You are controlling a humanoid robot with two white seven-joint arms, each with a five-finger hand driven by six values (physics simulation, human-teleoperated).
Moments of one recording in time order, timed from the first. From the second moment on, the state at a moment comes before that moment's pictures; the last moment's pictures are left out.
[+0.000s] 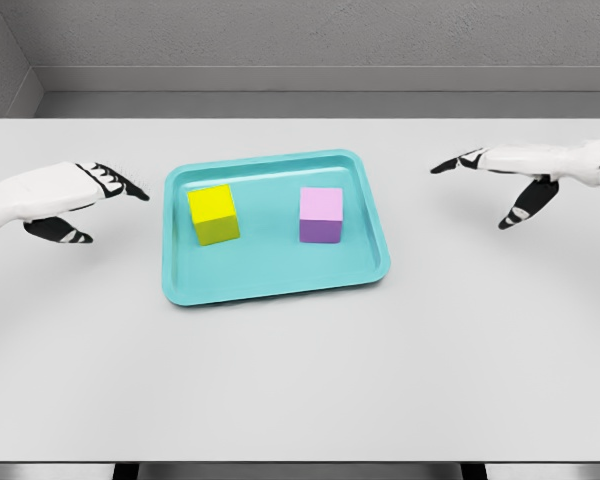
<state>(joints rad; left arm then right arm) -0.44 0.83 -0.32 -1.43 -0.41 -0.61 -0.60 -1.03 -0.87 1.15 -1.05 -0.17 -0.61 0.60</state>
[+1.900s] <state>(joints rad) -0.48 0.63 -0.33 -1.35 -0.59 -0.61 -0.61 -1.31 -0.50 1.56 -1.00 0.11 -0.61 0.61</state>
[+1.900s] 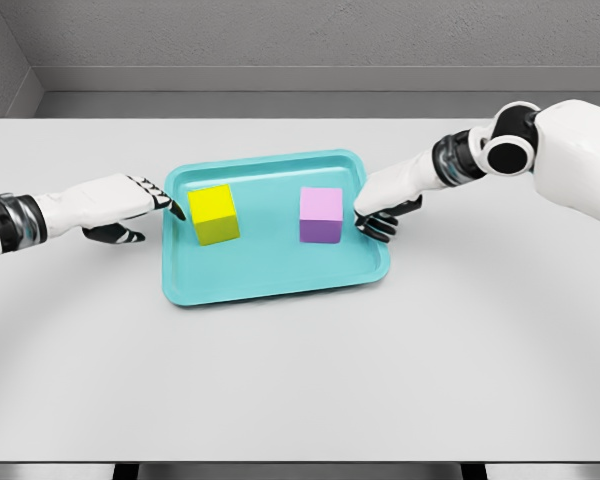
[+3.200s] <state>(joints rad) -0.56 0.56 -0.32 -1.22 -0.61 -0.61 -0.61 -1.33 -0.37 1.61 -0.88 0.11 -0.58 0.61</state>
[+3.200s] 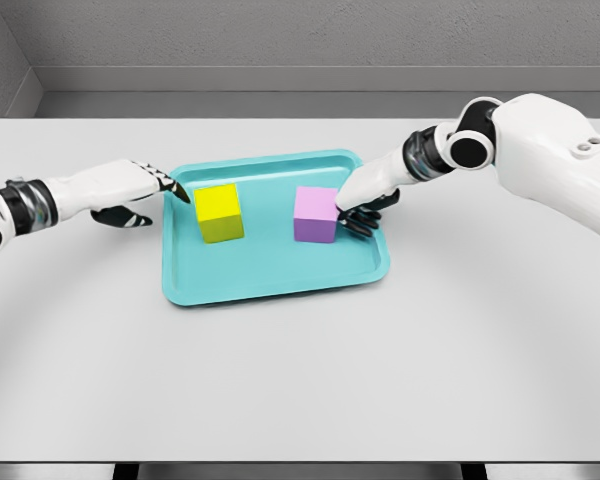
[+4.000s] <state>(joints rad) -0.58 0.54 -0.33 -1.21 -0.63 -0.61 -0.61 -1.34 -0.33 1.61 -0.86 0.11 -0.55 0.61</state>
